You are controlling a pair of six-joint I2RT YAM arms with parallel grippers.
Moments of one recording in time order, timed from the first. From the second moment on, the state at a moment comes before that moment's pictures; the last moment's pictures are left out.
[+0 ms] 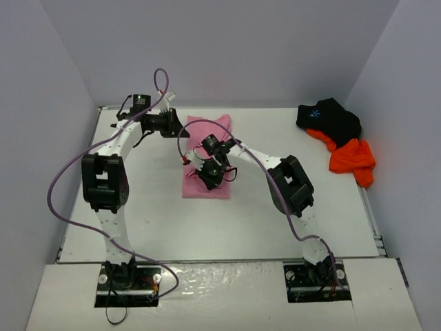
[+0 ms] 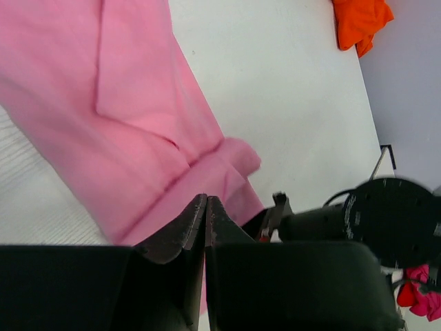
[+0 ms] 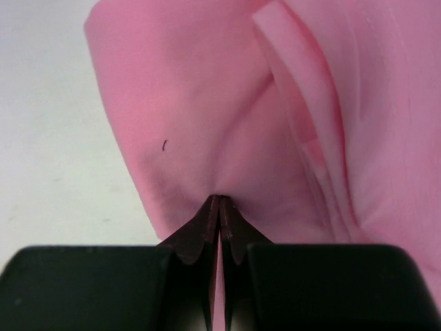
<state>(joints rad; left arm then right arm) -0.08 2.04 1.74 -0.50 0.91 -0.20 0.71 2.24 1.74 -0.72 -0.40 -0.48</state>
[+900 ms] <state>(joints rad) 0.03 1.84 1.70 -0.47 0.89 -0.22 0.94 2.08 1.53 -0.85 -0.30 -0.49</state>
